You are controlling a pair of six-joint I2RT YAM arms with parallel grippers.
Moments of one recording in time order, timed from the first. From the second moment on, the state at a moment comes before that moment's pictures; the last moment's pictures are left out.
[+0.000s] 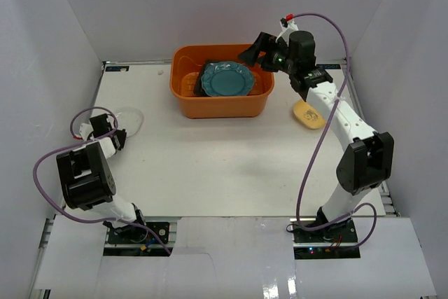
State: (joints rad) left arm 0.35 1.56 0.69 0.08 -0.09 -1.02; right arm 0.37 1.72 1.60 -0.11 -0.34 0.57
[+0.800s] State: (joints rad) left arm 0.36 0.96 0.59 -0.02 0.10 -0.90; right arm 0.69 1.45 1.31 -0.05 -0.38 0.46
